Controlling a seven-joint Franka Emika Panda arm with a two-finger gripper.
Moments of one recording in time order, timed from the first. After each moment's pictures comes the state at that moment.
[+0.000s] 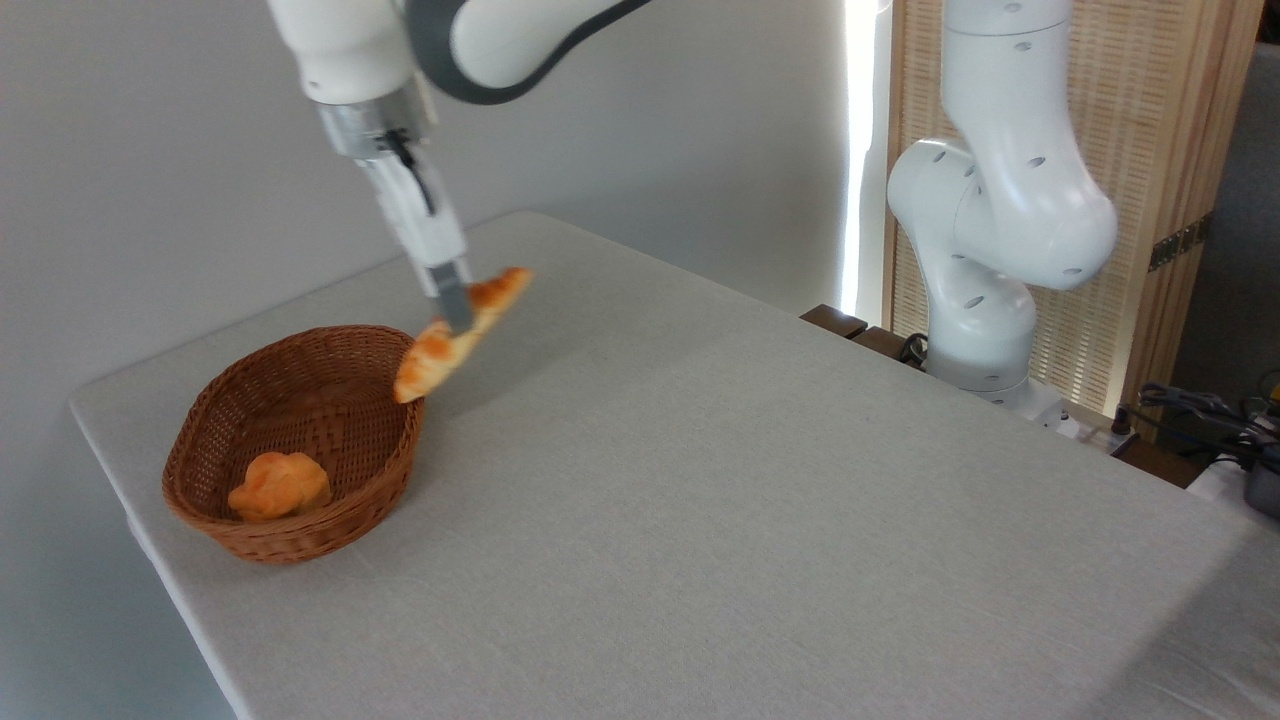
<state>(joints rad) -0.17 0.04 -0.19 -1.76 -0.20 1.71 0.70</state>
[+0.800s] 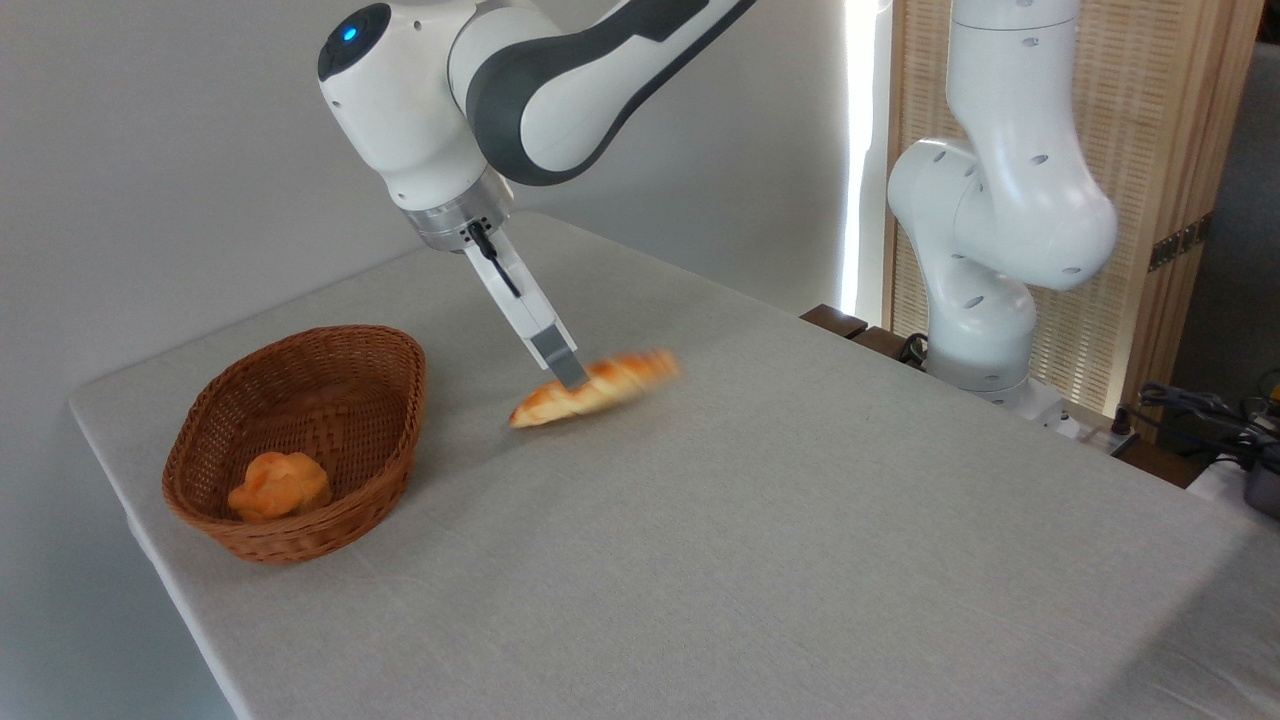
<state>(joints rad) -0.18 0.01 -0.17 -1.96 -0.20 1.66 0.78</state>
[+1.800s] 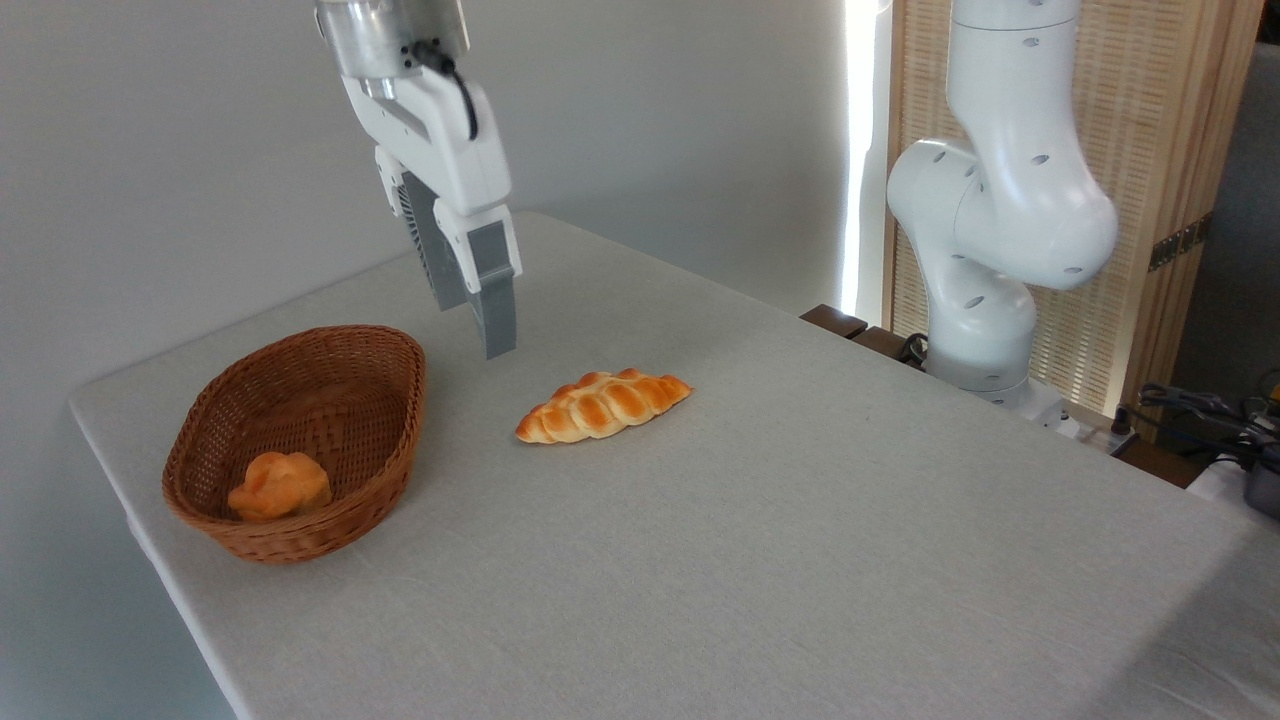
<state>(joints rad) -0.16 0.02 0.03 -1.57 -0.06 1.58 0.76</state>
